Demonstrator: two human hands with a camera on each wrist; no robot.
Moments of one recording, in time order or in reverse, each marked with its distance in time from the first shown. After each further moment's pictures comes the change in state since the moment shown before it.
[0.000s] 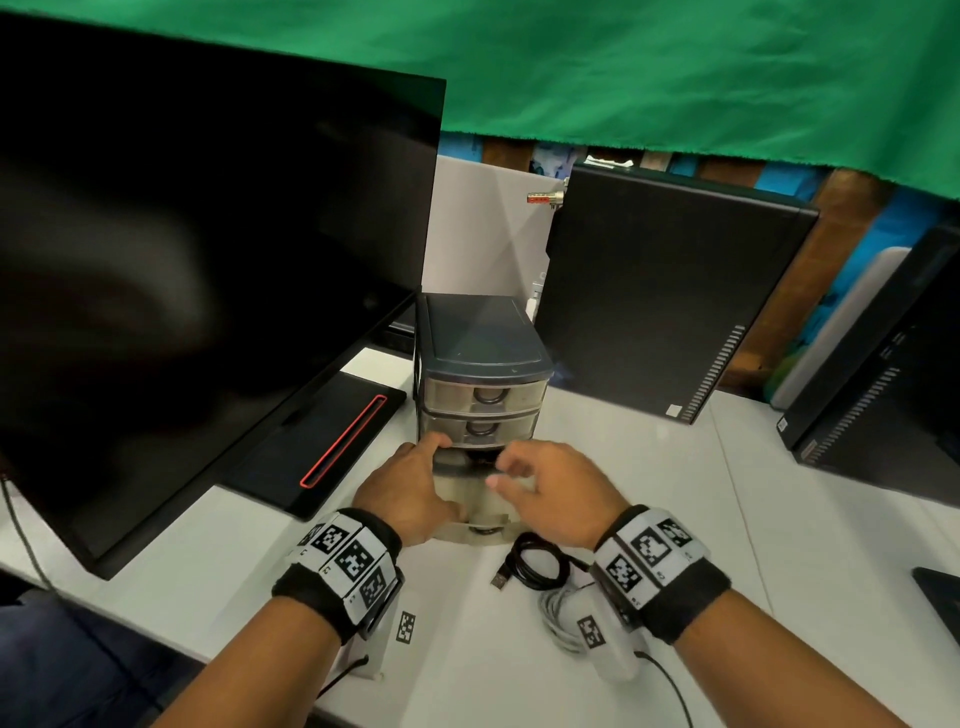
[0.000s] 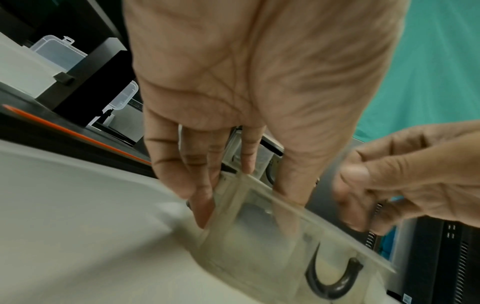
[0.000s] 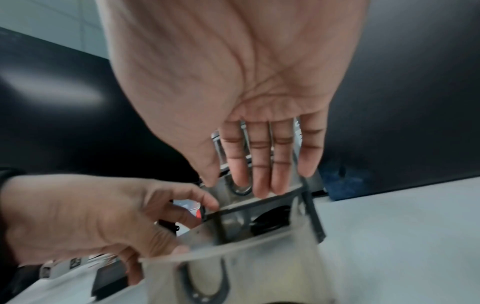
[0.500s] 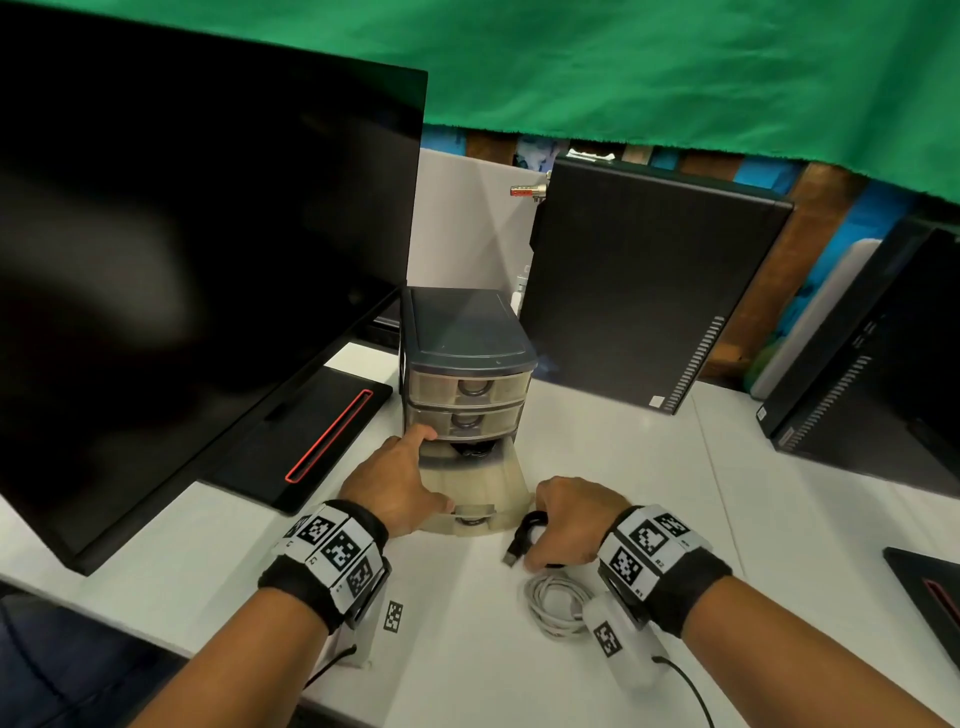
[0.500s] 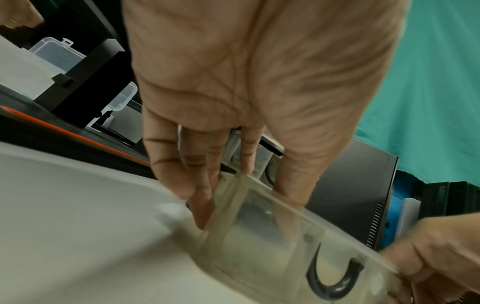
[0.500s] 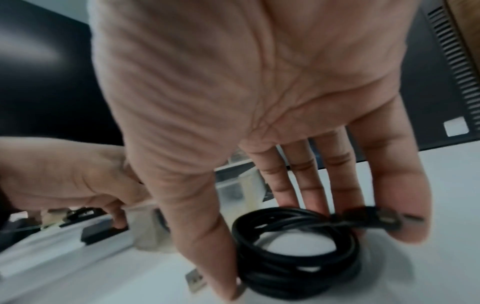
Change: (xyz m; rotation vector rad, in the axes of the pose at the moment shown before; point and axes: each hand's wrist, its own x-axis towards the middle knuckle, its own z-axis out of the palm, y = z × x) left_hand 0.001 0.001 0.000 0.028 -0.003 -0.009; right_hand -0.016 0.023 -0.004 -0.314 -0.491 0.332
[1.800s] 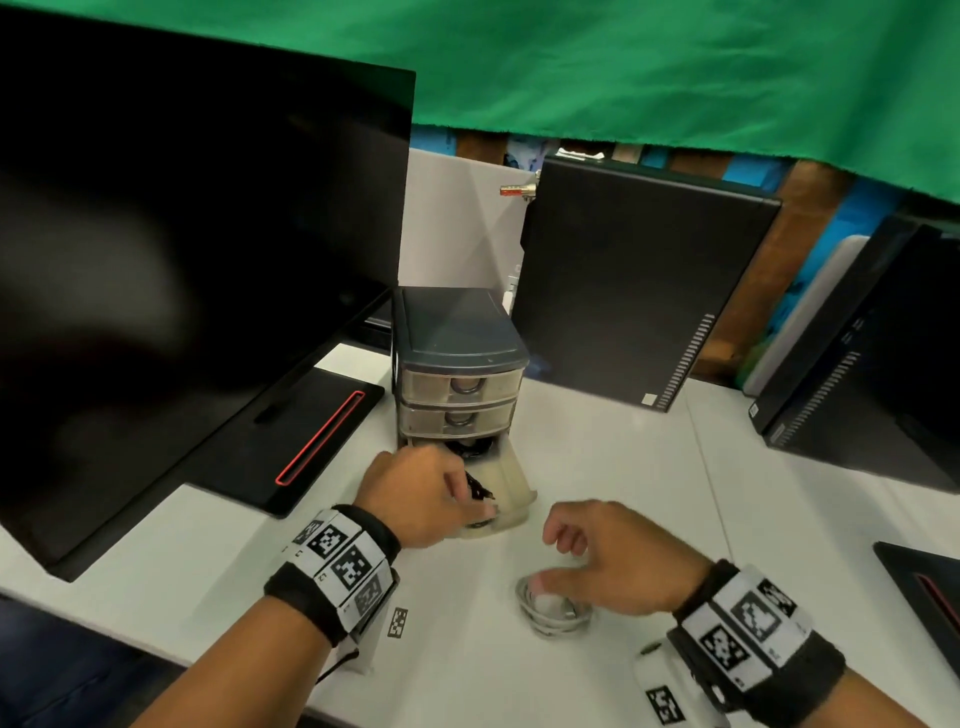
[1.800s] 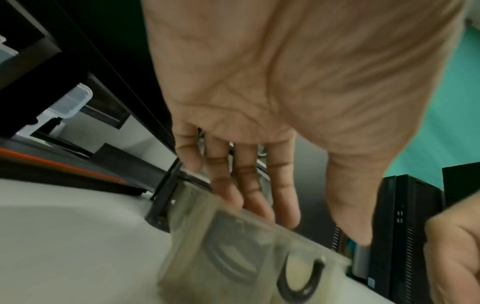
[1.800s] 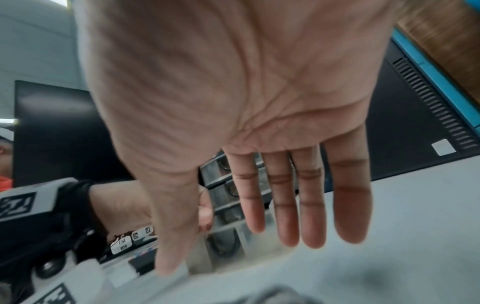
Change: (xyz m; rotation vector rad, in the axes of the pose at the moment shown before) left_hand -0.021 0.038 0.000 0.151 0.033 0.184; right_hand -0.057 0.033 0.013 0.308 0.147 -0.220
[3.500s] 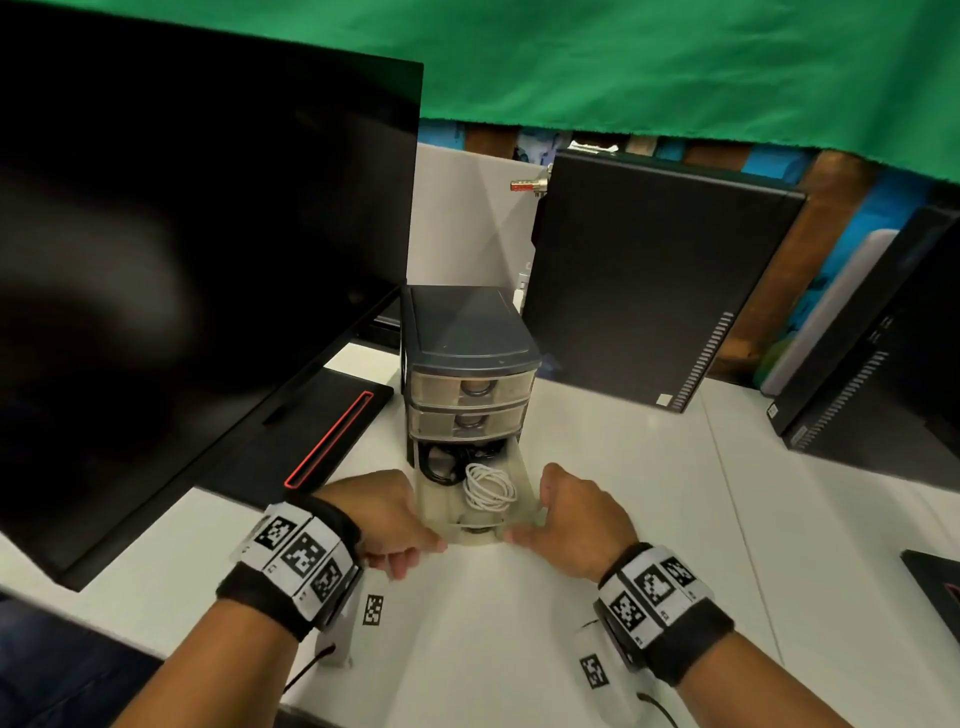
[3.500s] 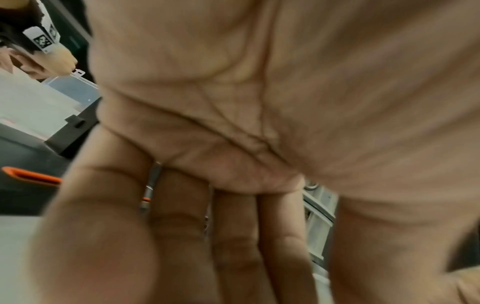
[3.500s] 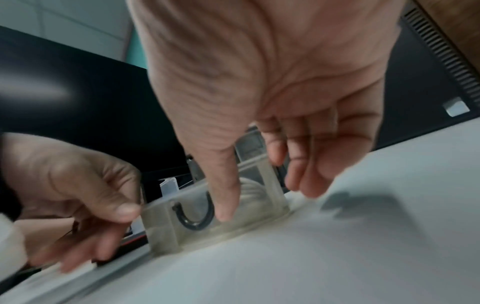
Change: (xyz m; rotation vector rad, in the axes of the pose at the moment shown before) left_hand -0.001 -0.030 -0.028 -0.105 -0.580 -0.326; right_hand 0.058 -0.020 0.022 -0.027 0.218 0.186
